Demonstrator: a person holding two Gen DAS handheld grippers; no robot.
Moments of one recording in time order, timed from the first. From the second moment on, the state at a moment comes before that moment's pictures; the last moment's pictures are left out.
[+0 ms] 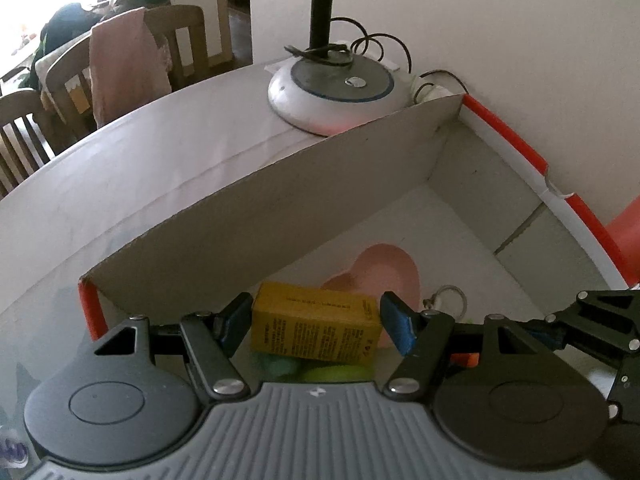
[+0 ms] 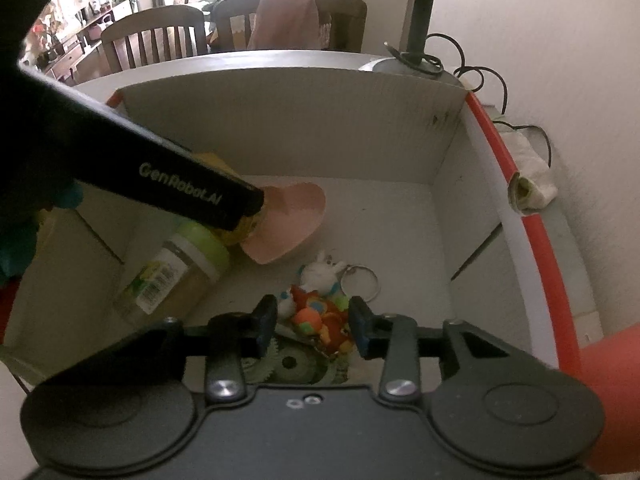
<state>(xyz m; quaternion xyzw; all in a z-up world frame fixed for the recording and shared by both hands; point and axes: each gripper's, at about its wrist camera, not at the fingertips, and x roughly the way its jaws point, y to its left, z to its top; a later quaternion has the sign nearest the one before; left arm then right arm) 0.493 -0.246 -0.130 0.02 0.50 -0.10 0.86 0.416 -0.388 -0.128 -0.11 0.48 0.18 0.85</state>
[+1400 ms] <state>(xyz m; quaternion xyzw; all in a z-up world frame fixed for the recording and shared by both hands) 0.343 -0.197 -0.034 -0.06 0.39 -0.06 0.92 0.337 -0.392 -0.035 -0.04 0.38 0.26 0.89</state>
